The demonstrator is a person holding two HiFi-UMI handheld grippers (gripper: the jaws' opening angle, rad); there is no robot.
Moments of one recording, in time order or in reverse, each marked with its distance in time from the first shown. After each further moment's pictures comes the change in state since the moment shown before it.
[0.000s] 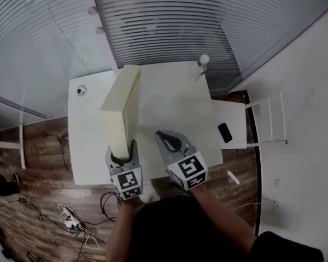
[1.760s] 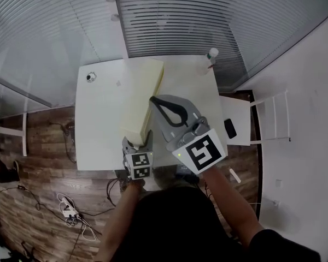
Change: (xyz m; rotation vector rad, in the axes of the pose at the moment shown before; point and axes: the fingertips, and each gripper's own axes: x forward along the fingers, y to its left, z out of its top) left arm 0.016 -0.039 -0.058 -0.021 0.093 -0.143; right arm -0.018 0.057 0.148 -0.311 -0.283 0.122
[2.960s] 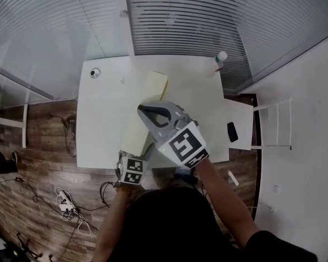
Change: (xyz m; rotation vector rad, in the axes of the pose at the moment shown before) left arm -0.011 -0.005 -0.052 0.082 0.139 -0.220; right arm 0.053 0.037 -0.058 -0.022 0.184 0.226
